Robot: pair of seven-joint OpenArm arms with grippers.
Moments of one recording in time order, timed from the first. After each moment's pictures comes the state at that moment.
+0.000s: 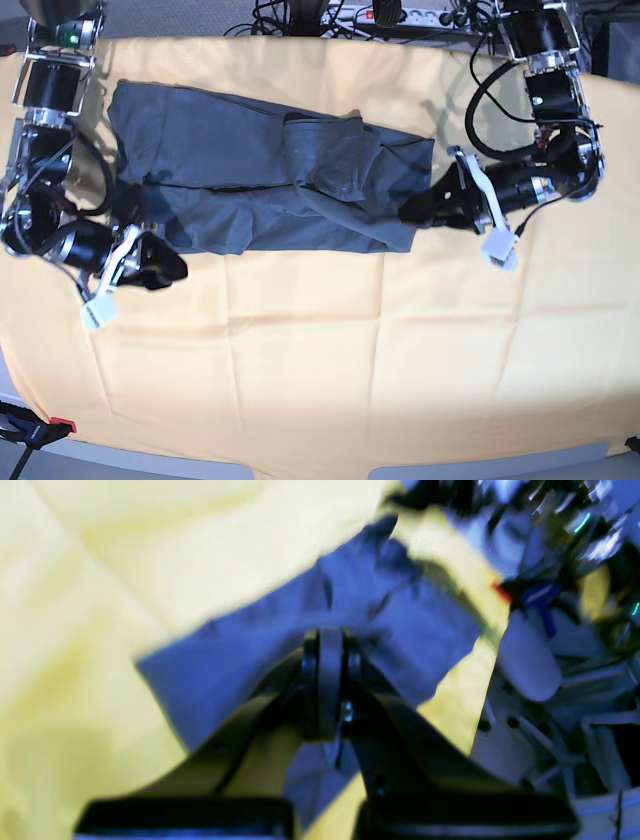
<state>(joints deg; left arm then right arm) 1.0 -15.3 -16.4 98.7 -77.0 -43.6 78.8 12.8 22.5 12.9 87.3 60.1 40.2 -73.7</state>
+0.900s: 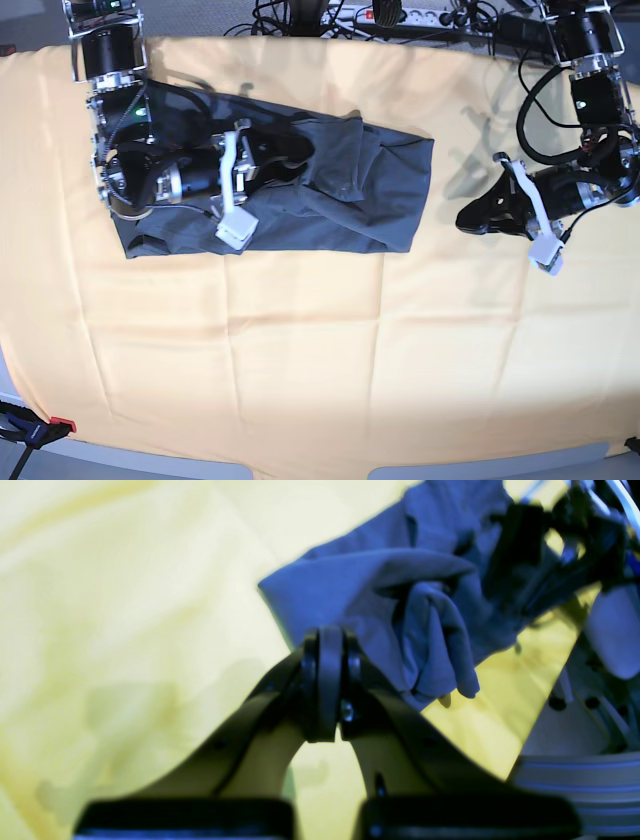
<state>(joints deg) 0.2 -26.2 -19.6 98.7 -74.0 -43.6 76.5 4.7 13.9 -8.8 88.7 75.1 40.3 -83.1</state>
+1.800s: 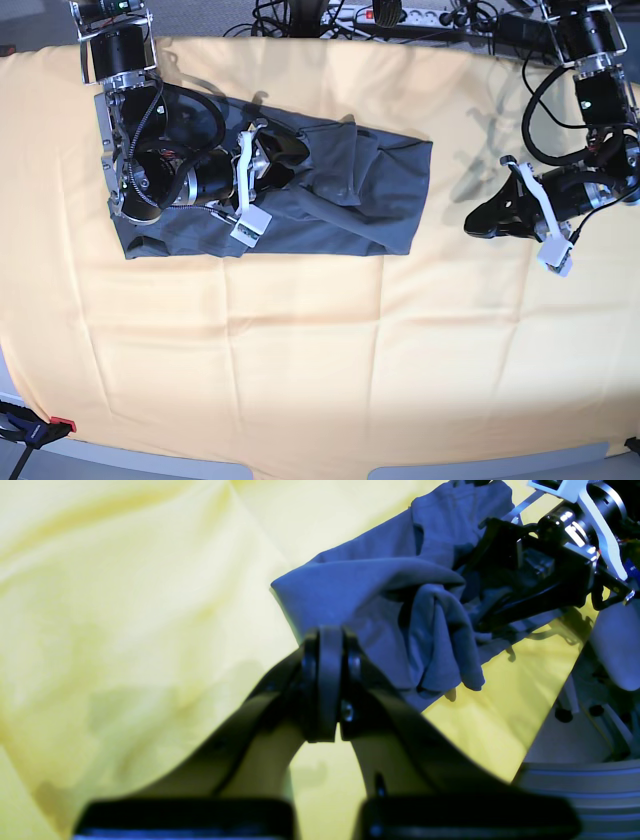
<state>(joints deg) 0.3 -26.2 -21.0 98.7 -74.0 -43.2 76.3 5.2 13.0 -9.9 89.1 54.6 39.7 -81.8</state>
